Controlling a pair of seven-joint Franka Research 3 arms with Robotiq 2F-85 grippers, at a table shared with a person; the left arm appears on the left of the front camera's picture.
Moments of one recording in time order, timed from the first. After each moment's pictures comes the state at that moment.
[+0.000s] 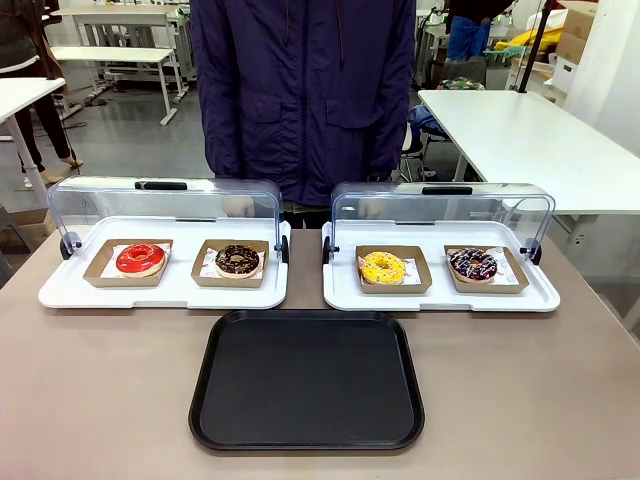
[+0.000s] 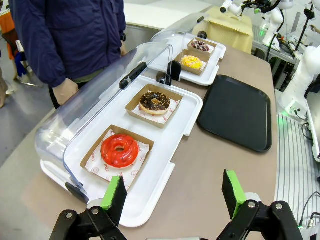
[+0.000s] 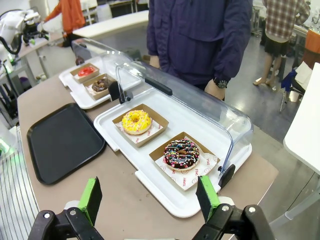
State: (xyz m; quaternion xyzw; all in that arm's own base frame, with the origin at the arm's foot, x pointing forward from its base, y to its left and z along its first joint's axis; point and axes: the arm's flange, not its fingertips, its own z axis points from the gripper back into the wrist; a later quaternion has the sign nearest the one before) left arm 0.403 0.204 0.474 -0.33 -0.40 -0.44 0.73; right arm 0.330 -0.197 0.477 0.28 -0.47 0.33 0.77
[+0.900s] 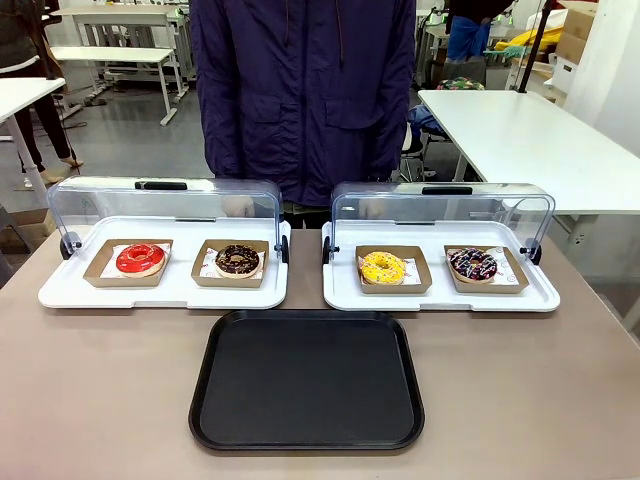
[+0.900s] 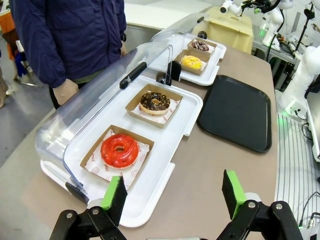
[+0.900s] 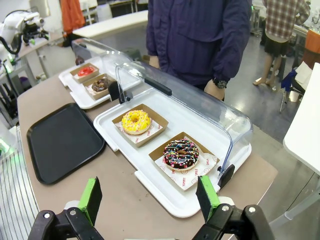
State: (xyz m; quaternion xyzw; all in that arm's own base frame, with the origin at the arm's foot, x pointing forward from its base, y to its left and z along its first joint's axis) left arm 0.403 0.204 0.474 -0.33 -0.40 -0.44 0.73; right arm 0.330 -0.198 0.478 0.28 -0.47 0.33 0.77
